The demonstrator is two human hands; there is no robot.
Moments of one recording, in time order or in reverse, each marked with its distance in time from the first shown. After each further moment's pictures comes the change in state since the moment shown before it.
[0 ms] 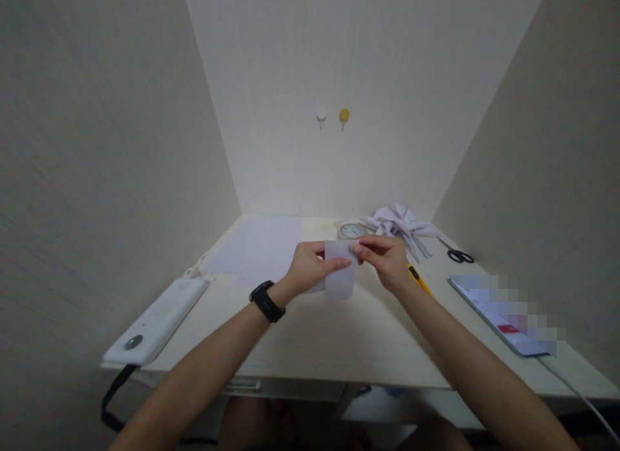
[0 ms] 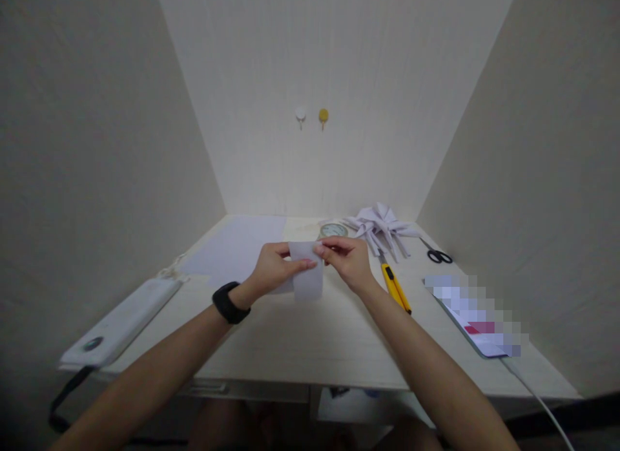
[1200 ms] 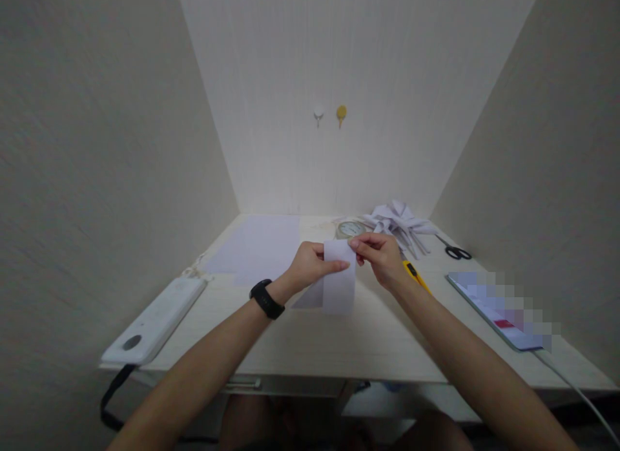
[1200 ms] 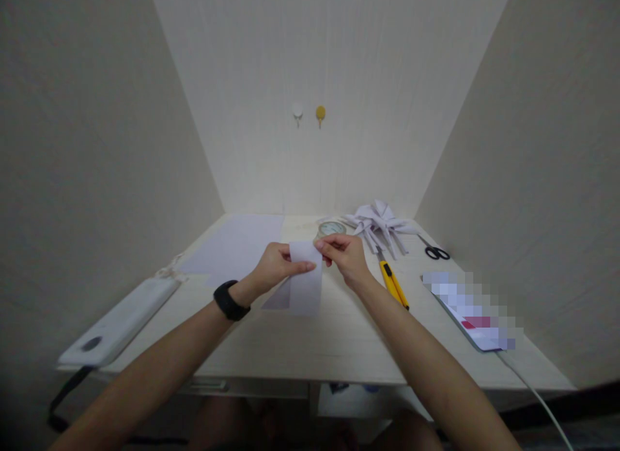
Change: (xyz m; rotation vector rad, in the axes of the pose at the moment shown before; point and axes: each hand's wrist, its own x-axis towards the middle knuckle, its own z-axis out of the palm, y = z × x) left_hand -0.001 -0.007 0.001 -0.216 -0.146 -0.153; right_hand 0.003 0.002 0.001 0.113 -0.012 0.152
